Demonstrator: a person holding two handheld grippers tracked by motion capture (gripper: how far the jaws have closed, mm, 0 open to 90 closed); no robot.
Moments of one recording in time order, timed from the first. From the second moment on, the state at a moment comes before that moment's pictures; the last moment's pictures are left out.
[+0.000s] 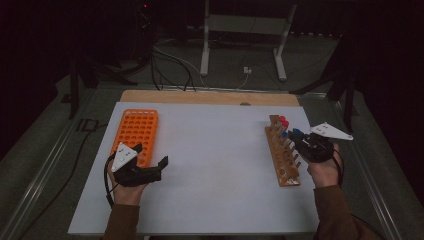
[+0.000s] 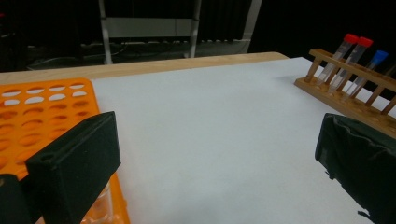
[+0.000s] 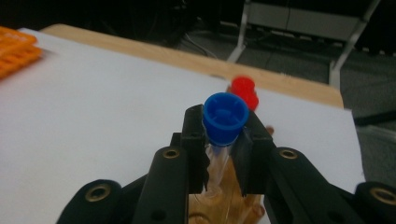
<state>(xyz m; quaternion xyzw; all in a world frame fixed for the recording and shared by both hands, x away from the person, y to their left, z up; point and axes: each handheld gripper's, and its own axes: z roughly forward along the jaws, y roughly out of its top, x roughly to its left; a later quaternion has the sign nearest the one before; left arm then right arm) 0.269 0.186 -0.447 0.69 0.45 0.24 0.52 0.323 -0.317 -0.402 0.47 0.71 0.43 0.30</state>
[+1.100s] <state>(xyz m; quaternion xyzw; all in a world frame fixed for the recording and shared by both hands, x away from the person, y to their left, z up) 0.297 0.031 -0.453 0.77 0.32 0.17 0.52 0.298 -0.243 -0.424 0.39 0.77 0.48 0.17</state>
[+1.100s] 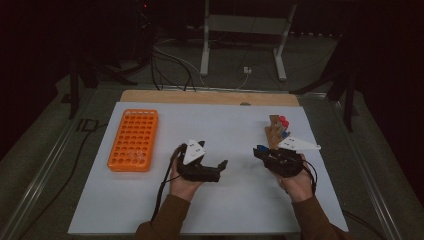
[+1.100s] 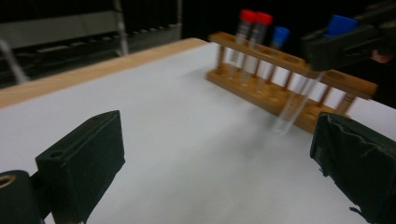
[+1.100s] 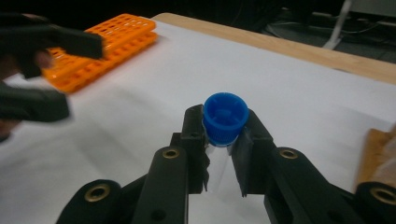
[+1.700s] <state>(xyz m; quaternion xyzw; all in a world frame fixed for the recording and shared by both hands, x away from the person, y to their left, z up) 0.294 -0.026 -0.469 0.79 0.27 0.14 0.53 0.295 -0.225 -0.430 0.38 0.77 0.49 0.13</state>
